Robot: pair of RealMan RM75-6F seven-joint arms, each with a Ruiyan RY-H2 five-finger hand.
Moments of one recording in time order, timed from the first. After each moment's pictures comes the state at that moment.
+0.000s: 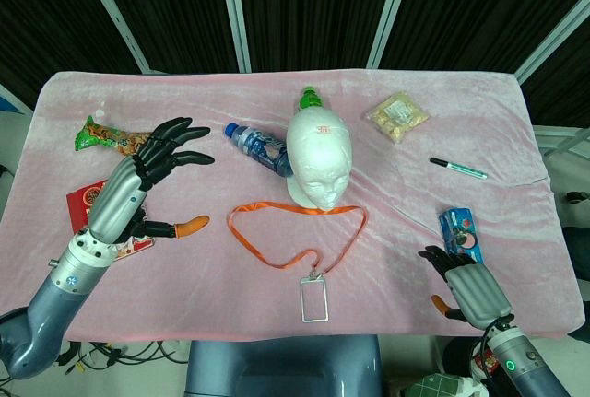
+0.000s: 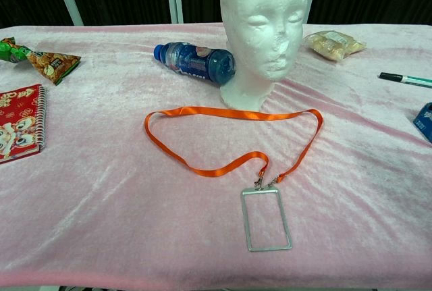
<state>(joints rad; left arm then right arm) -0.59 -1.09 -0.32 -1.91 1.67 1.35 -0.42 0.25 -1.02 -0.02 -1.88 -1.52 1.11 -0.18</state>
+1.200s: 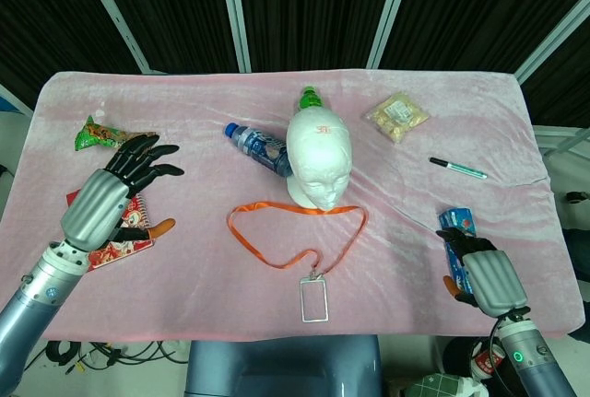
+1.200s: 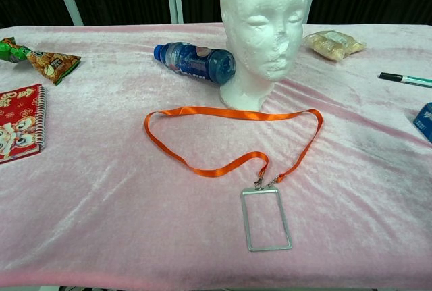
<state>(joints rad) -0.50 -0.95 -0.20 -1.97 1.56 1.28 -0.11 0.24 -1.02 0.04 -1.90 -1.43 1.22 -0.24</state>
